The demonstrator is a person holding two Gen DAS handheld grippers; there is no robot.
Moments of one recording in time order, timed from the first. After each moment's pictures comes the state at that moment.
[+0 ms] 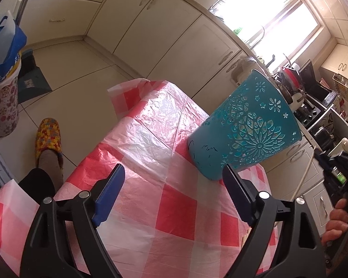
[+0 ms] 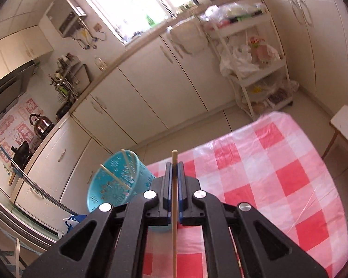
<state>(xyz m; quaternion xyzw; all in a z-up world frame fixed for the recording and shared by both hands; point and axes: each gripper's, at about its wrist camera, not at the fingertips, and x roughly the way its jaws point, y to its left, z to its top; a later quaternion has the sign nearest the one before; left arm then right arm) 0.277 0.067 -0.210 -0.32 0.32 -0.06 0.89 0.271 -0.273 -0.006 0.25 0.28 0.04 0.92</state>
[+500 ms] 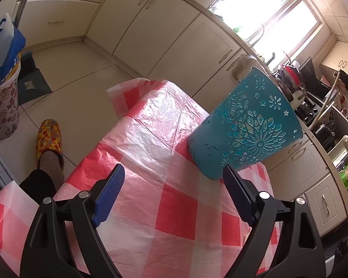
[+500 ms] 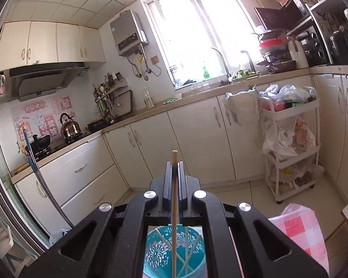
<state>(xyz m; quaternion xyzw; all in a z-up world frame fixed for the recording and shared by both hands) 0.277 0.066 -0.210 -0.31 0.32 -0.06 0.89 0.307 -0.199 0.098 0.15 0.14 0.11 0.97</state>
